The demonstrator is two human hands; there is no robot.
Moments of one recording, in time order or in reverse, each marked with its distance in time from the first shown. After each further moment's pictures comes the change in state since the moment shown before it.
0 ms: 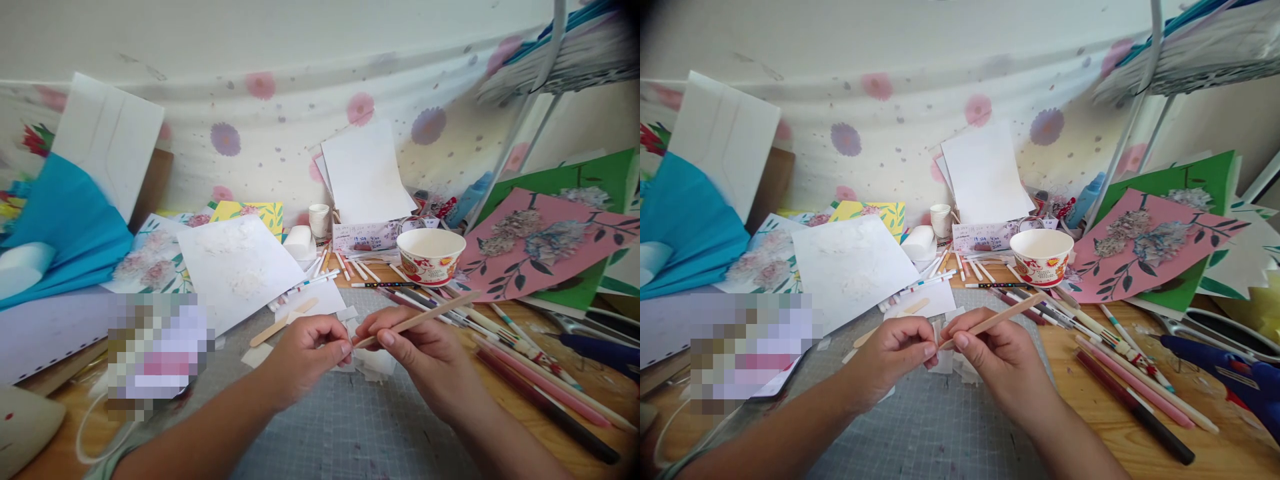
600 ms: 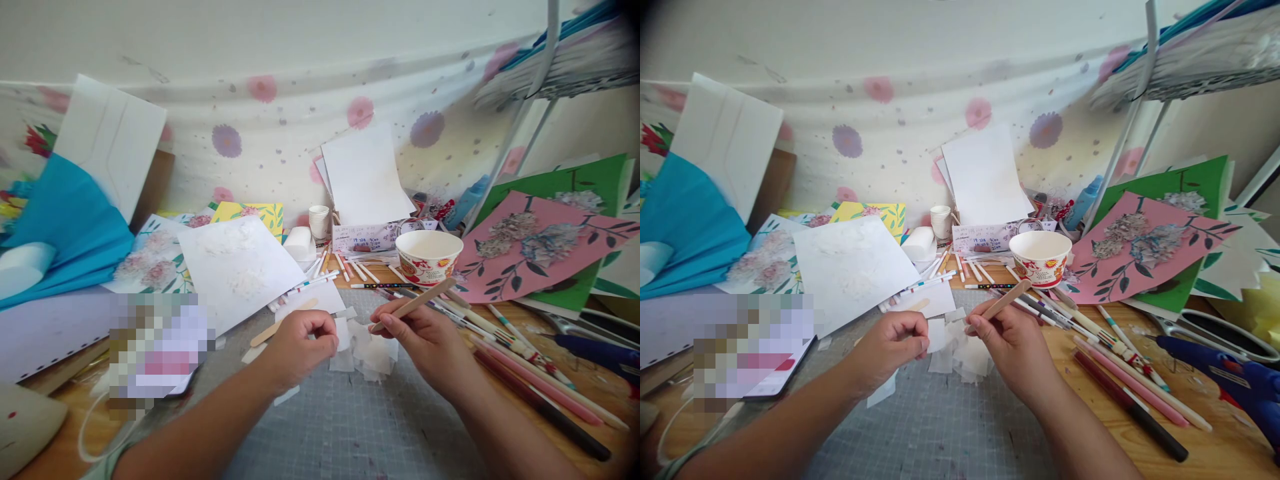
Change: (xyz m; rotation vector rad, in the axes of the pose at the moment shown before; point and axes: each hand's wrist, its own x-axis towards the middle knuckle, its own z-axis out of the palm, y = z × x) left_hand 0.006 0.004 -0.007 0.221 0.117 -0.090; right_hand 0.006 0.014 -0.021 -0.312 0.145 0.123
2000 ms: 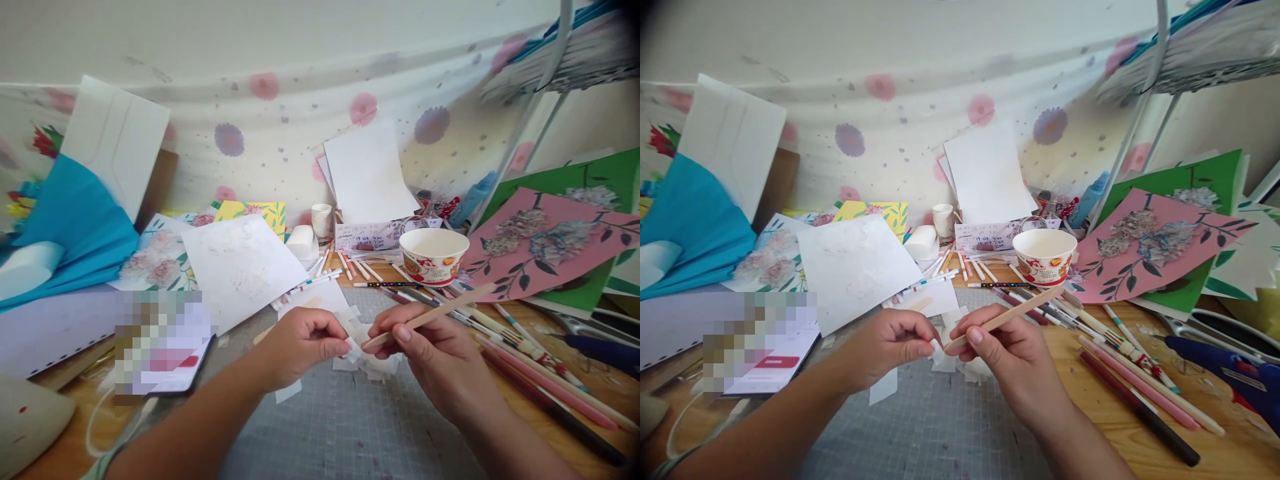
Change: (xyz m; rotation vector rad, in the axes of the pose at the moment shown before) left_hand -0.004 0.012 -0.013 -0.095 -0.161 -0.004; right_hand -0.016 -0.015 0.013 0.473 -0.109 -0.052
